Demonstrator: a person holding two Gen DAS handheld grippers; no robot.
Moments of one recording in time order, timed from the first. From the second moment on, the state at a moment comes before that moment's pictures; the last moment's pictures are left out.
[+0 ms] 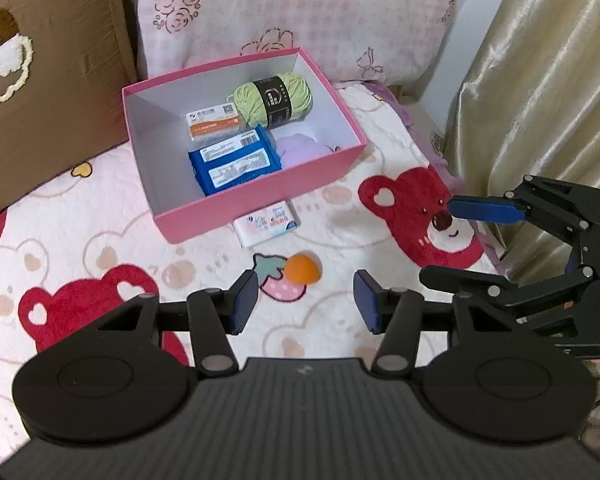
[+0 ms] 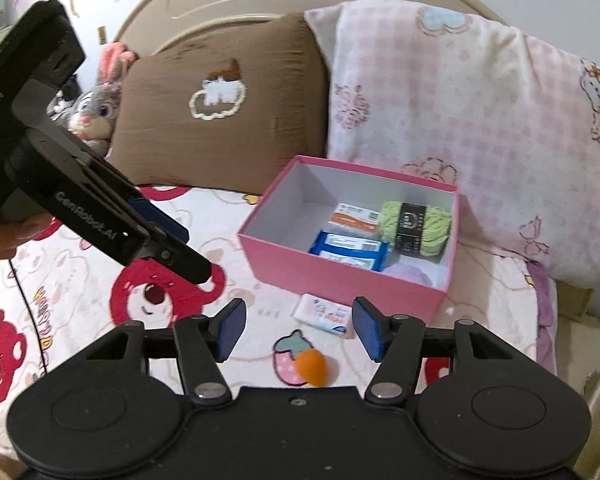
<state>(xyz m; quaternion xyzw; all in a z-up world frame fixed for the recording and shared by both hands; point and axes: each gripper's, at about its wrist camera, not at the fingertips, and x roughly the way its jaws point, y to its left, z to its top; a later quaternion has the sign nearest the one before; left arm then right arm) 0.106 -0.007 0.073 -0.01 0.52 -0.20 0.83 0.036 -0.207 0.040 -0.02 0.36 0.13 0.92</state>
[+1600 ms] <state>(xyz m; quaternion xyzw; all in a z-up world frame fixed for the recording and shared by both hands) 0.080 -0.027 -0.089 -0.09 0.43 -0.22 0.87 0.065 -0.199 -0.133 -0.08 0.36 0.14 0.92</state>
